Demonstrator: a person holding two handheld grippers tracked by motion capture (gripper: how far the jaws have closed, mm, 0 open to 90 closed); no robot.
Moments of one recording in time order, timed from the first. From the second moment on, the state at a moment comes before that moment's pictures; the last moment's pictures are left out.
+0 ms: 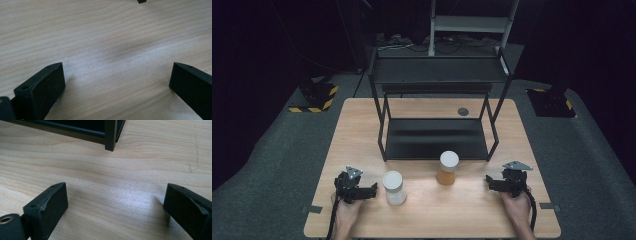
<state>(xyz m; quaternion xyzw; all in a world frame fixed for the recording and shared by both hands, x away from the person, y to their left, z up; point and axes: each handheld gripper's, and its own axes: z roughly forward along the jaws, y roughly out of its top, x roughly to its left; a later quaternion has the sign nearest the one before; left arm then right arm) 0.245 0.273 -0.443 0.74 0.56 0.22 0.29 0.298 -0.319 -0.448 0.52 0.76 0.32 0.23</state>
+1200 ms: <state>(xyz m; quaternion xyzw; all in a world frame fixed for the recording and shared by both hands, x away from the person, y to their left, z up) 0.215 0.255 -0.412 0.82 0.43 0.15 0.34 0.298 -0.319 -0.448 0.52 0.76 0.32 0.23</state>
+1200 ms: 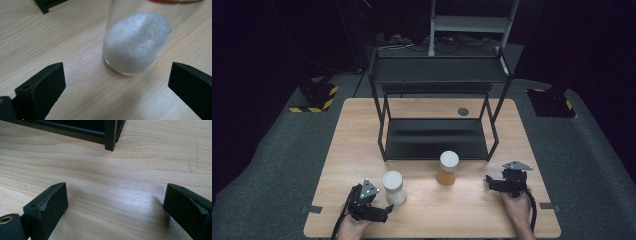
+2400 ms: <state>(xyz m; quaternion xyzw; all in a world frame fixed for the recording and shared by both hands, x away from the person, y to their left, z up) 0.238 0.218 -0.398 0.83 0.41 0.16 0.35 0.298 -0.319 -0.448 0.52 0.76 0.32 0.23</state>
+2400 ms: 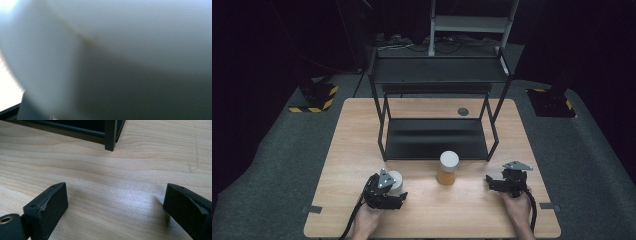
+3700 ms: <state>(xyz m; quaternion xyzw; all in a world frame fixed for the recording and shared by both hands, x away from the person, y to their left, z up) 0.250 0.208 -0.372 0.83 0.41 0.15 0.35 0.298 -0.319 -0.448 0.52 0.76 0.32 0.23</state>
